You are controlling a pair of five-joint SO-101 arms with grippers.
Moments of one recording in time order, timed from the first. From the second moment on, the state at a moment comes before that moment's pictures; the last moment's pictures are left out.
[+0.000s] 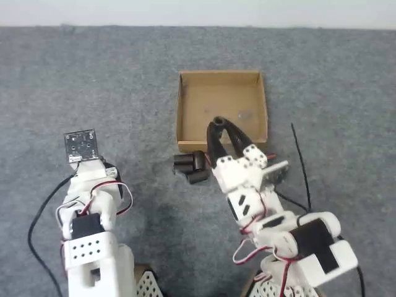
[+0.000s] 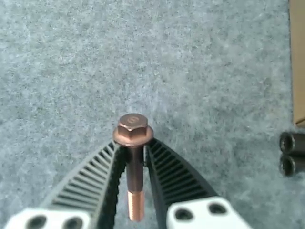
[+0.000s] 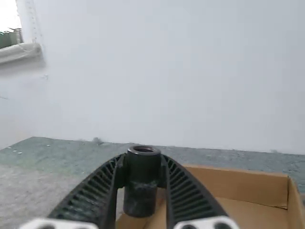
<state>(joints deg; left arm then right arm) -20.7 -70.5 87.5 41.3 1.6 -28.9 -3.2 89.0 -87.5 -9.5</state>
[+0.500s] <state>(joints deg) -20.7 -70.5 88.6 37.4 1.6 -31.1 2.5 95.1 -95.6 -9.3</state>
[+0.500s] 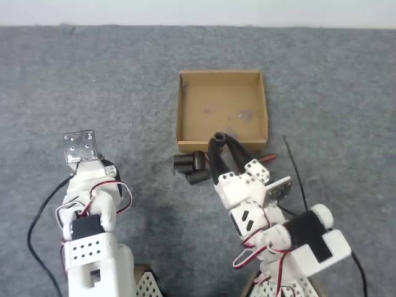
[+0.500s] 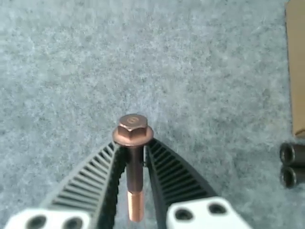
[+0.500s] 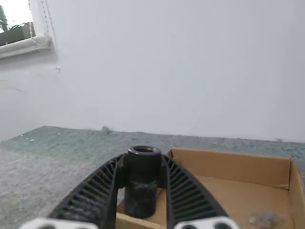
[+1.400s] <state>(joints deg) 5.0 -70.5 73.6 13.8 4.7 -32.3 4.1 94.9 -95.6 -9.3</state>
